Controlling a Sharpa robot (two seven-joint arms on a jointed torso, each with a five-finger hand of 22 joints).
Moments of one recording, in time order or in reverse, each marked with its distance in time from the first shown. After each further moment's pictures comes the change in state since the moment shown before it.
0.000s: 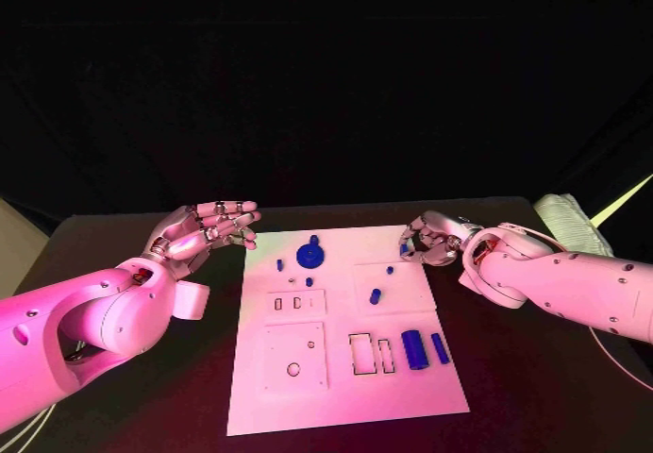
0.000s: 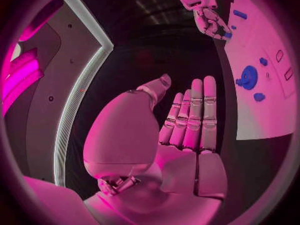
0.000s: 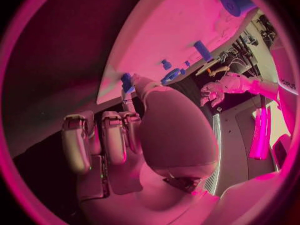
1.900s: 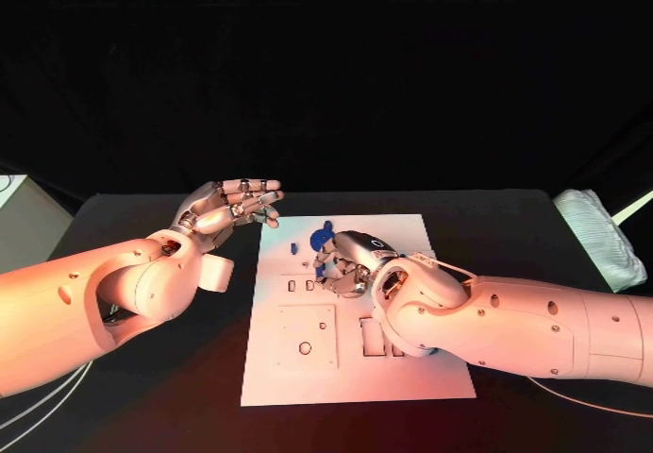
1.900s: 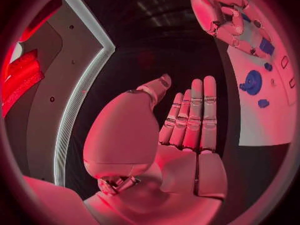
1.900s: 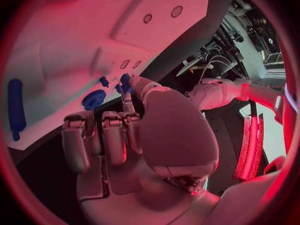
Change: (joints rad) left arm 0.000 0.032 -0.001 -0.026 -0.001 0.004 -0.007; left_hand 0.000 0.000 0.003 -0.003 0.000 0.000 0.000 0.000 0.000 0.000 0.000 0.000 0.000 -0.004 -0.003 0.000 -0.001 0.000 -0.003 0.003 0.004 0.003; right arm -0.066 0.266 -0.004 0.311 -0.197 -0.138 -0.438; right_hand -0.002 0.018 0.041 -0.022 -0.009 -0.006 0.006 0.012 0.007 -0.004 -0.003 0.000 0.000 0.000 0.000 0.000 0.000 0.000 0.000 0.000 0.000 0.000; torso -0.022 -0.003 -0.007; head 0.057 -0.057
